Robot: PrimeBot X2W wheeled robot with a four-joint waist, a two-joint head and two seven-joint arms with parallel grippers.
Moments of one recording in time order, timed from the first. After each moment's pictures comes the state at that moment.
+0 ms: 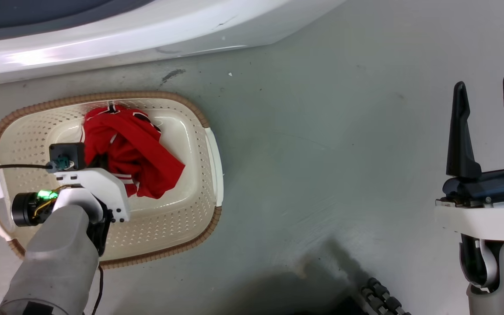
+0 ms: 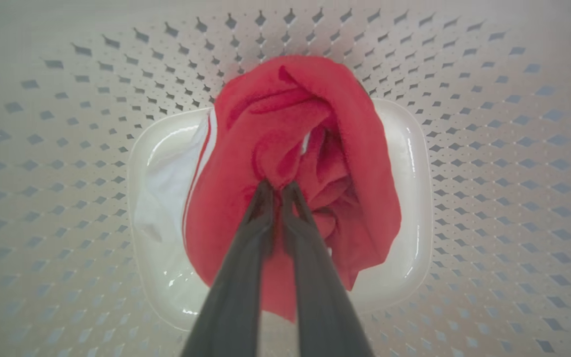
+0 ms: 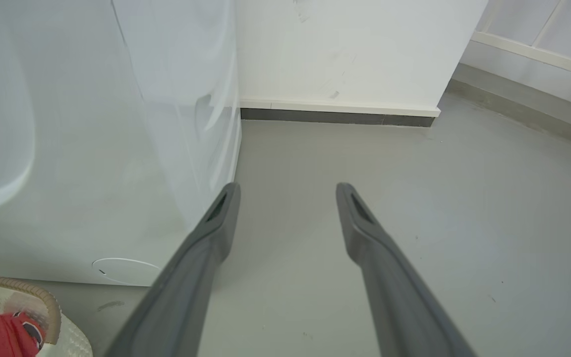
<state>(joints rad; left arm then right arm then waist) -0.82 0.30 -0.51 1.24 -0.62 -0.03 -0.26 -0.25 -0.05 -0.04 -0.17 0.09 0.13 -0.26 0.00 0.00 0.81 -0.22</state>
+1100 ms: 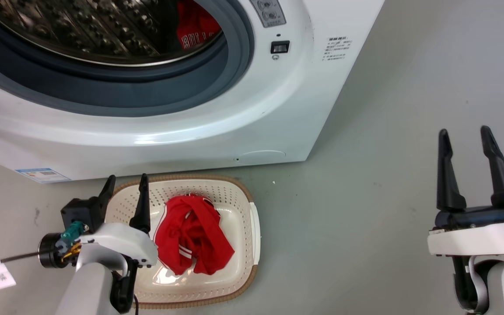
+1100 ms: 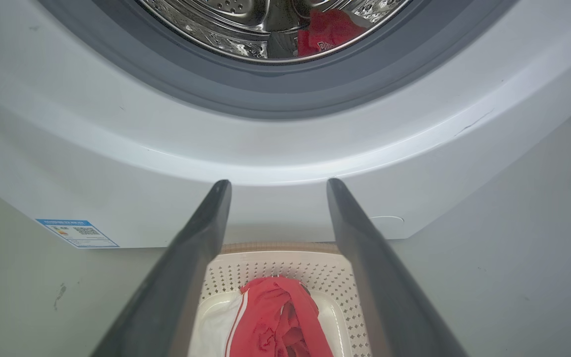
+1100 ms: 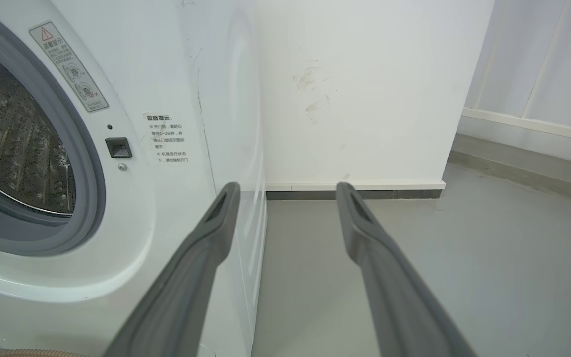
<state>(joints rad) -0.34 0.20 -0.10 0.54 -0.32 -0.04 -0.26 -0.16 -0.05 -0.07 -0.03 0.08 0.13 -0.26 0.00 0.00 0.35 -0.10</state>
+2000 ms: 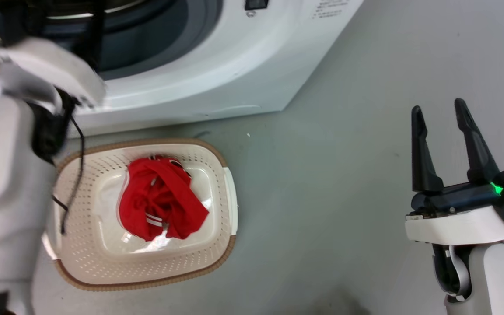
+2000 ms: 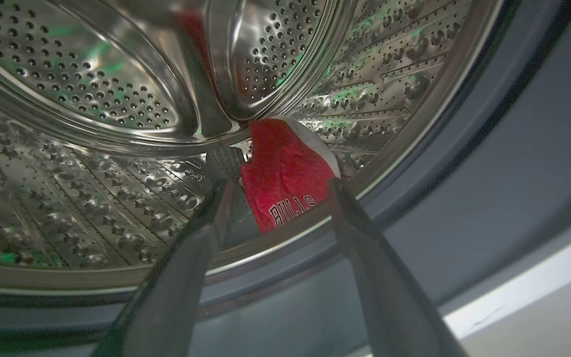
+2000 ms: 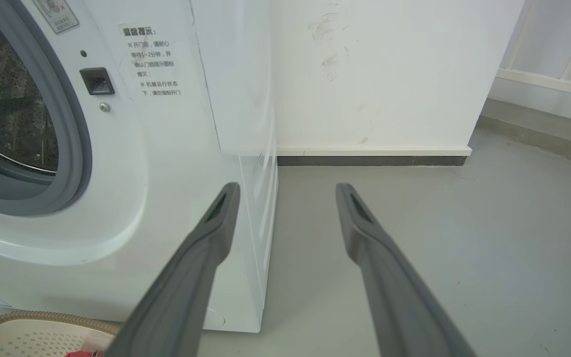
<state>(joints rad) -0.85 0.40 -0.20 0.41 -0.43 -0.13 -0.01 -0.23 -0.05 0.03 -0.06 0.11 0.13 -0.26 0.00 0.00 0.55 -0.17</state>
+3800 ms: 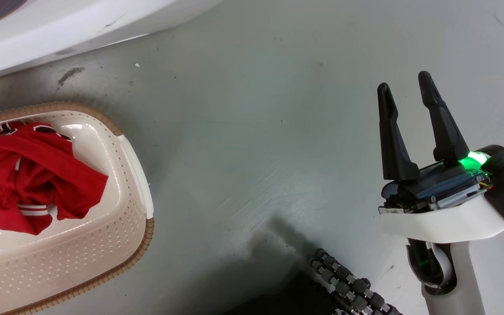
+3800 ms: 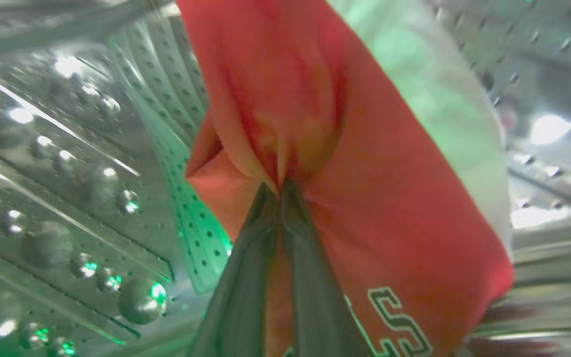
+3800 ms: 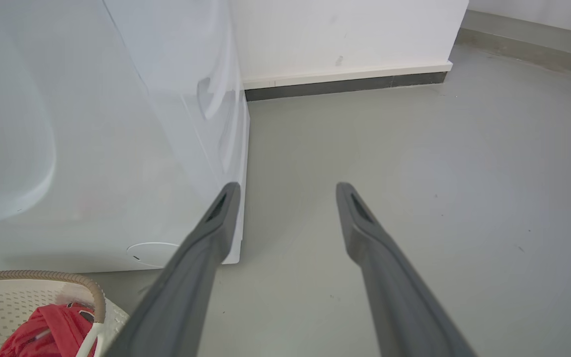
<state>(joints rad) -1.75 0.62 -0.66 0.95 -0.63 -0.13 0.58 -0.30 -0.05 0.18 -0.13 0.30 0.13 -0.26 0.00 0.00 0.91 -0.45</state>
